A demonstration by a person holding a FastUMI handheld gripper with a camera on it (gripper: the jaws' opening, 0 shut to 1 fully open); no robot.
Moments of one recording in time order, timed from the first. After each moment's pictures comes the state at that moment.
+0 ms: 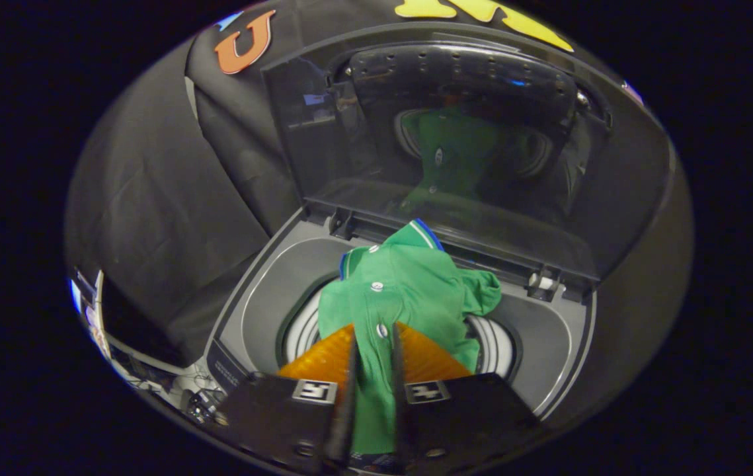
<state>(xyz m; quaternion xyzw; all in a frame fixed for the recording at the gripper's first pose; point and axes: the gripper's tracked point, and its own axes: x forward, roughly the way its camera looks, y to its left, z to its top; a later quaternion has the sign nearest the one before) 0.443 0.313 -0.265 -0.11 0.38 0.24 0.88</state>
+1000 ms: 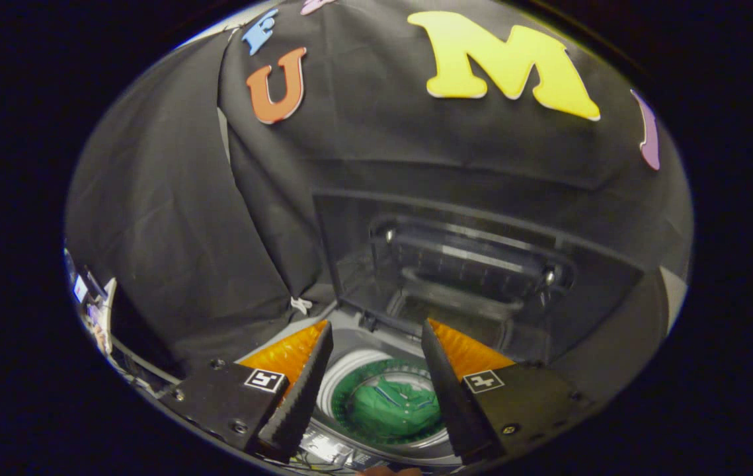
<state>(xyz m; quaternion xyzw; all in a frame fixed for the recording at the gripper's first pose) 0.451 0.357 -0.090 -0.09 0.24 0.31 0.92</state>
